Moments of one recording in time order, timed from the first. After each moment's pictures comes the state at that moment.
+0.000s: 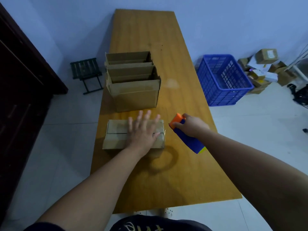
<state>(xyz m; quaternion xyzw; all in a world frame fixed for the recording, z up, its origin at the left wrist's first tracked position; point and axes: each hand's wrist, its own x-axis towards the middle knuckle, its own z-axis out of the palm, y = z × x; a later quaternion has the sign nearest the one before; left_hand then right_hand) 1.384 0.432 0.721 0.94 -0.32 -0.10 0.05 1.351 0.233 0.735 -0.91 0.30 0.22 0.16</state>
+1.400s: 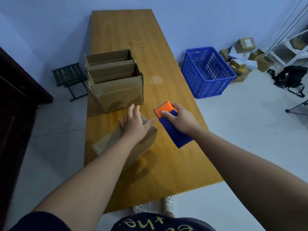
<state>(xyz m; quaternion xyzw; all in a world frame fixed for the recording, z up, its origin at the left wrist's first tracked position) 1.388 0.407 0.730 0.94 -0.20 -0.17 0.23 1.308 0.245 0.756 -0.87 0.29 0.06 0.39</state>
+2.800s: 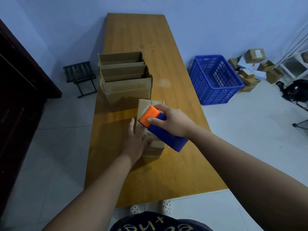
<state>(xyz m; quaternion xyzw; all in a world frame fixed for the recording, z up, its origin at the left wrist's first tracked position) 1.354 0.449 0.707 0.89 -0.19 -0.22 0.35 1.321 0.288 0.803 -0.93 0.09 0.12 0.33</state>
